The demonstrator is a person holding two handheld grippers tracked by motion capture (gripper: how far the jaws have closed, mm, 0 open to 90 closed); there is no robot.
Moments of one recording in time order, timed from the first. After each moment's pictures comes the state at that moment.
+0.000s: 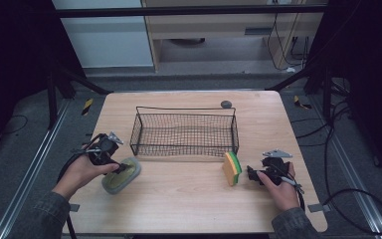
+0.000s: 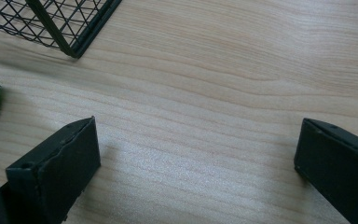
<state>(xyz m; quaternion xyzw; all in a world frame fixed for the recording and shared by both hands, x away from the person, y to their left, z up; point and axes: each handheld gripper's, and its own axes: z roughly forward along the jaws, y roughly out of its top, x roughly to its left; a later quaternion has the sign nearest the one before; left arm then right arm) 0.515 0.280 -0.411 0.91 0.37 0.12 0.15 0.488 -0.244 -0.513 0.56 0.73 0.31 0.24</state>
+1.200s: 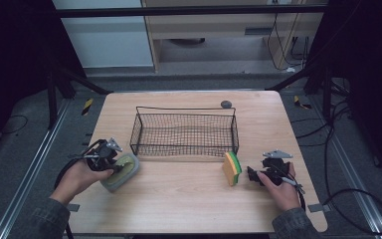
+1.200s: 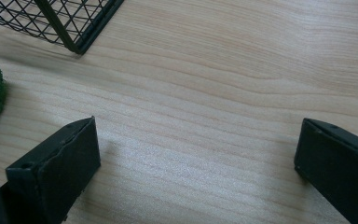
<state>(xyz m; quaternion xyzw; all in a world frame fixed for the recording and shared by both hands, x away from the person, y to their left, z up) 0.498 0.284 -0.405 0.92 0.32 0.14 0.16 0.487 -0.245 -0.513 0.56 0.73 0.31 0.24</state>
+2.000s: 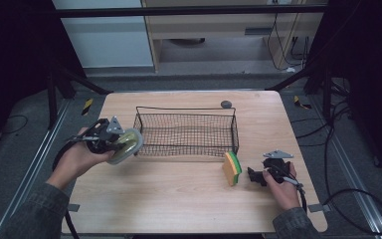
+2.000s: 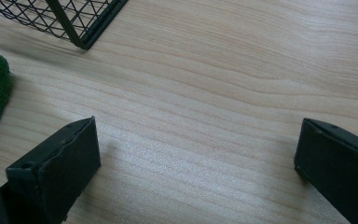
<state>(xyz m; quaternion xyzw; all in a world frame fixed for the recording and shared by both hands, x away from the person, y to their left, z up) 0.521 0.259 -0.342 0.93 0.24 0.23 0.18 0.486 -0.249 -0.513 0.54 0.74 0.32 0.23</state>
